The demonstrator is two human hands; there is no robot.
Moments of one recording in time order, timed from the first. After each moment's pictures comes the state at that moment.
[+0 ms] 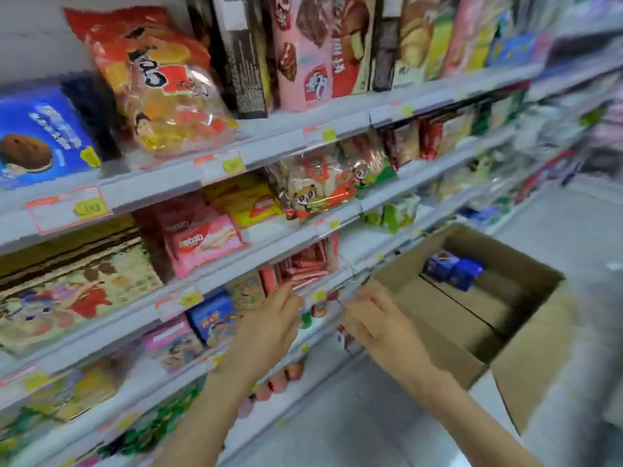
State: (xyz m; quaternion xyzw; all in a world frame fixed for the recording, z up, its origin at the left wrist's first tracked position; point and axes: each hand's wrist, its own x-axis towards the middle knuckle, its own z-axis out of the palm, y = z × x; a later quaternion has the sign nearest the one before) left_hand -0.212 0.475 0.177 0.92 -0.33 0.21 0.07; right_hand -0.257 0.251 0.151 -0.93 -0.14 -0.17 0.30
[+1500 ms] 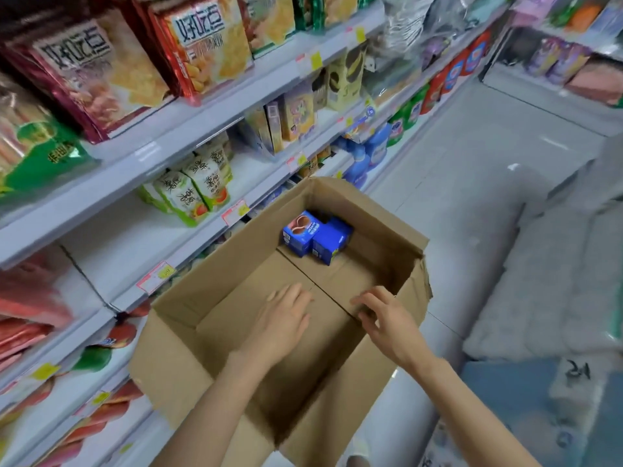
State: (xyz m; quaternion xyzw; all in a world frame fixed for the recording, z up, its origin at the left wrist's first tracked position) left_hand -0.061 -0.080 0.020 0.90 -0.41 -0.06 0.16; right_hand -0.157 -0.278 0.021 -0.95 0.09 0.03 0.28
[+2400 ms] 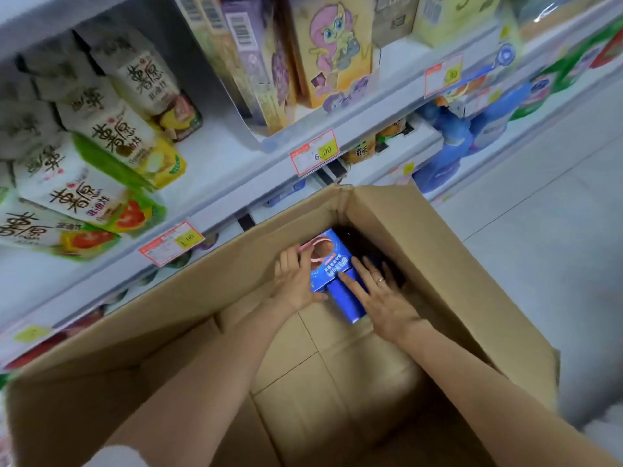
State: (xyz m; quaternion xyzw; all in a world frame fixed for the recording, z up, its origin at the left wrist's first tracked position) left_hand 0.199 -0.231 -0.256 0.98 -0.09 -0.19 0.07; right_hand 0.139 -0.410 -0.234 -0.96 -0.18 0.22 -0.03
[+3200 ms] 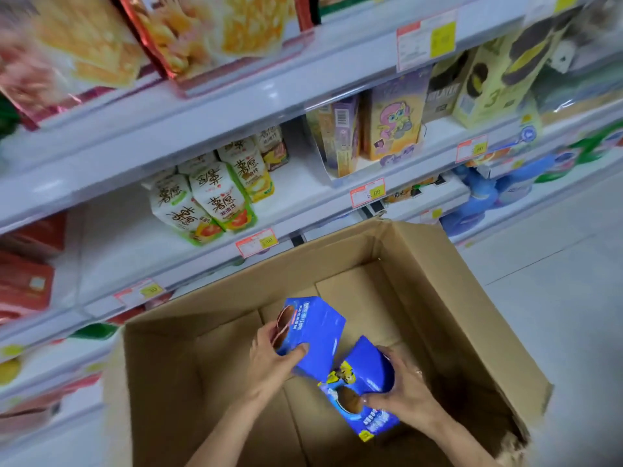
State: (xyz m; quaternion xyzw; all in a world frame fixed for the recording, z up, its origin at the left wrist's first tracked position) left_hand 0.050 -0.154 -0.127 0.78 0.28 -0.17 0.52; right_hand 0.029 -0.391 -0.158 -0.82 0.09 0.36 0.44
